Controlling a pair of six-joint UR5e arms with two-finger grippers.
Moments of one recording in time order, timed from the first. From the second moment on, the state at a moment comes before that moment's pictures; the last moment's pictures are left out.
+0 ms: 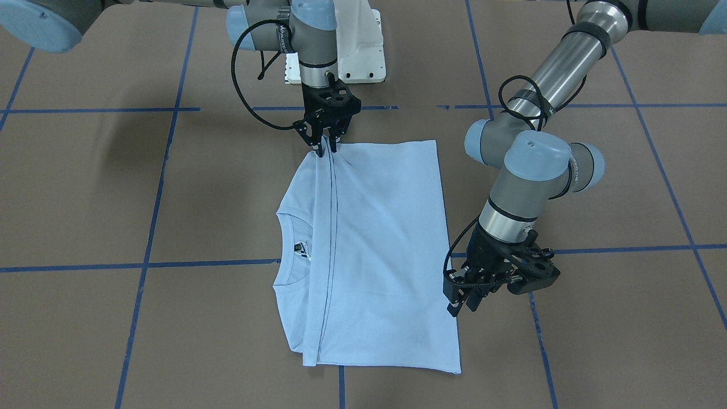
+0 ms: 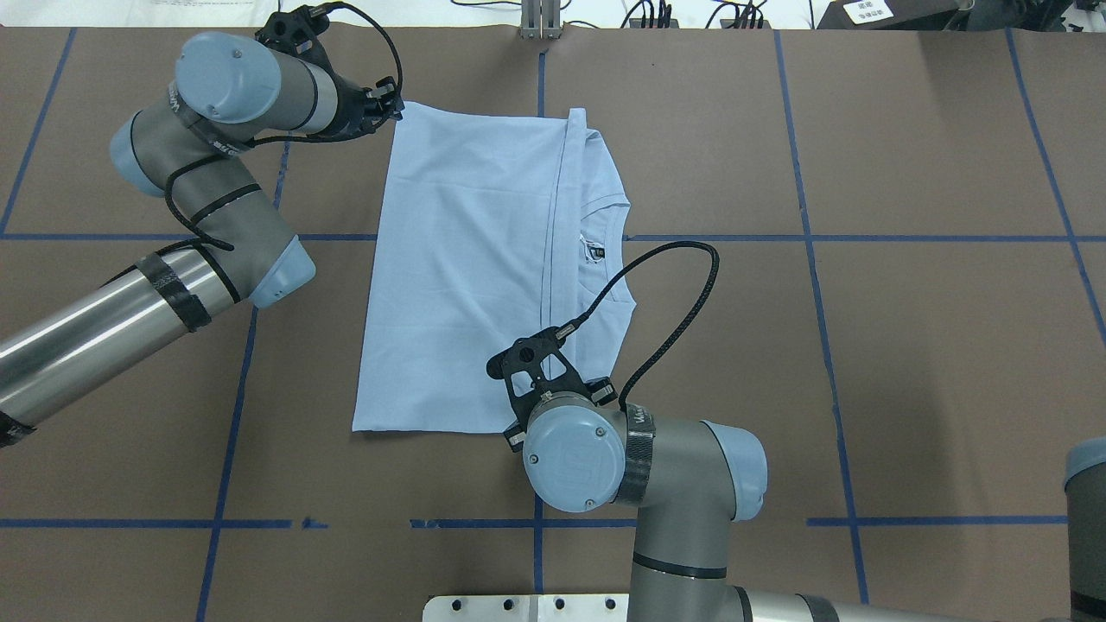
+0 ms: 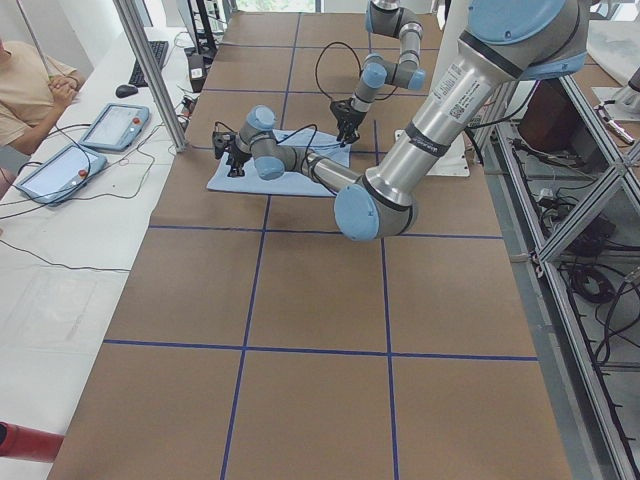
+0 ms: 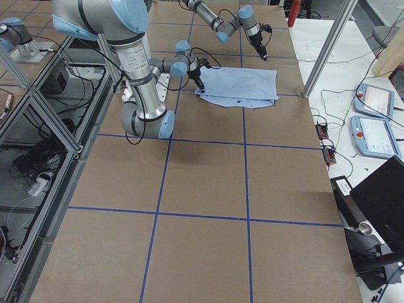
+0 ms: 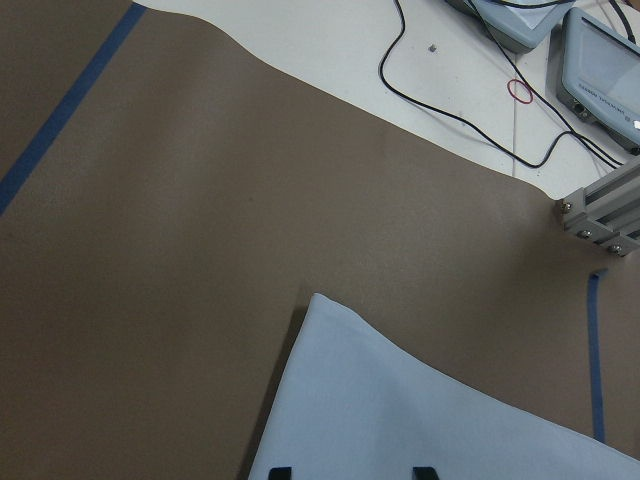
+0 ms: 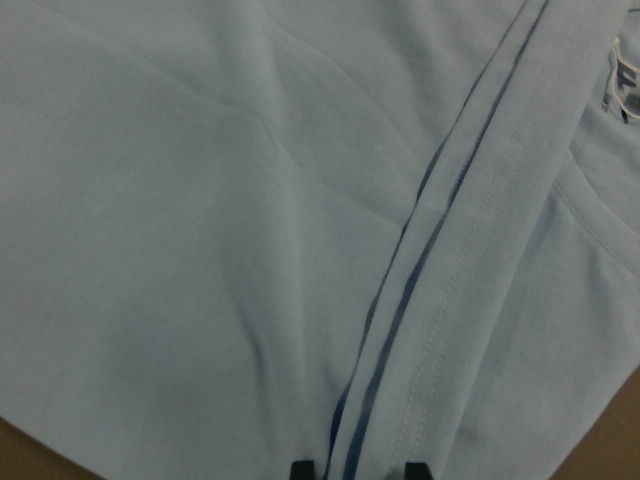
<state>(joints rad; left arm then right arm) -0.84 -2.27 -1.19 -2.36 -1.76 -1.44 0.22 -0.92 1.69 -1.50 1.38 0.93</state>
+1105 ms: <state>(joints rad) -0.82 -2.28 -1.20 -2.35 -1.76 -1.49 0.23 -1.09 1.83 -1.50 1.38 0.94</state>
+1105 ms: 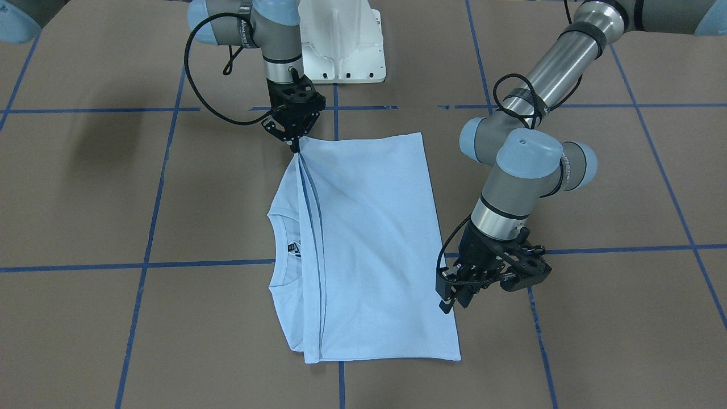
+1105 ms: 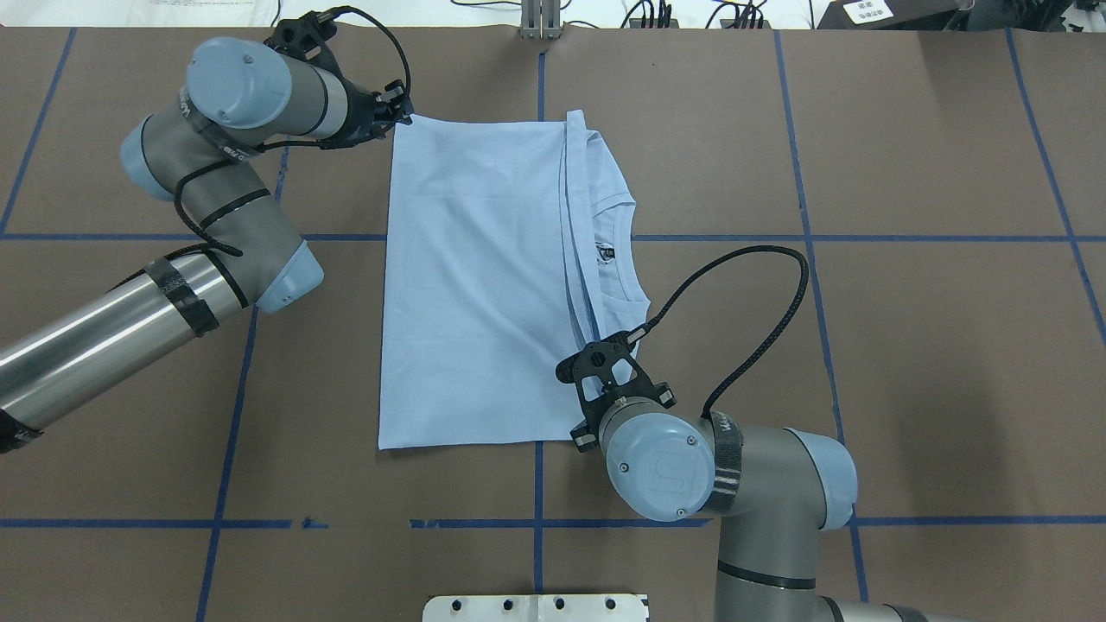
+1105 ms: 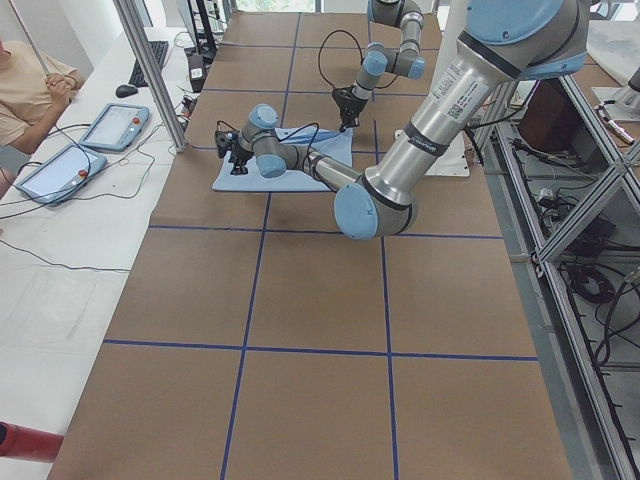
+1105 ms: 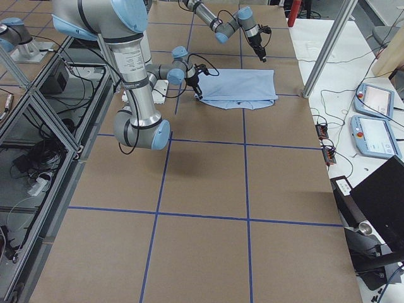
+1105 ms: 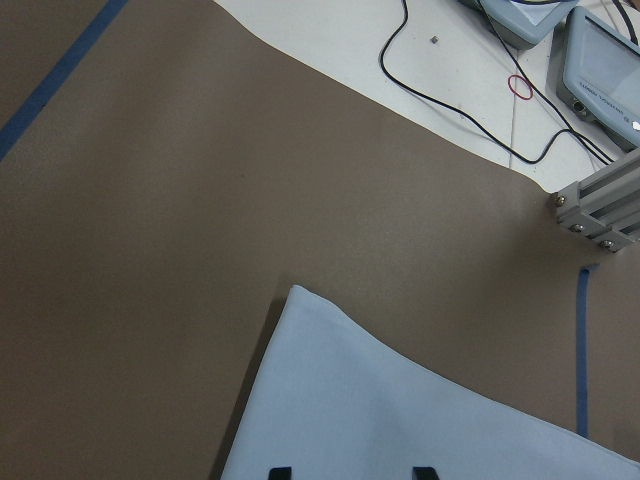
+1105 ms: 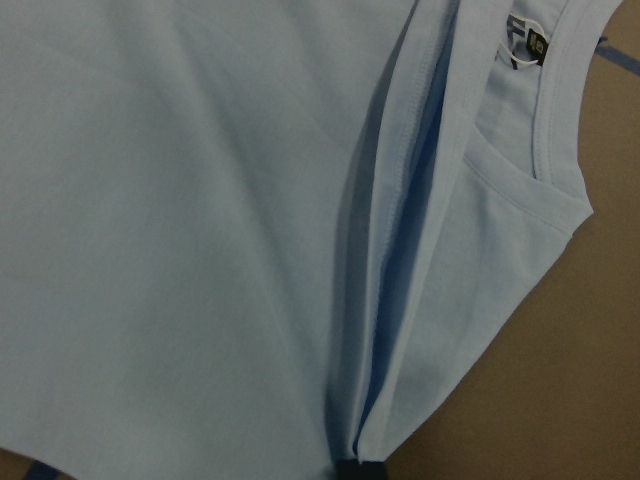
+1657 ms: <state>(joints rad) -0.82 -2.29 -1.20 -2.35 -1.76 -1.49 0.23 -1.21 1.92 -1.49 1.38 0.94</state>
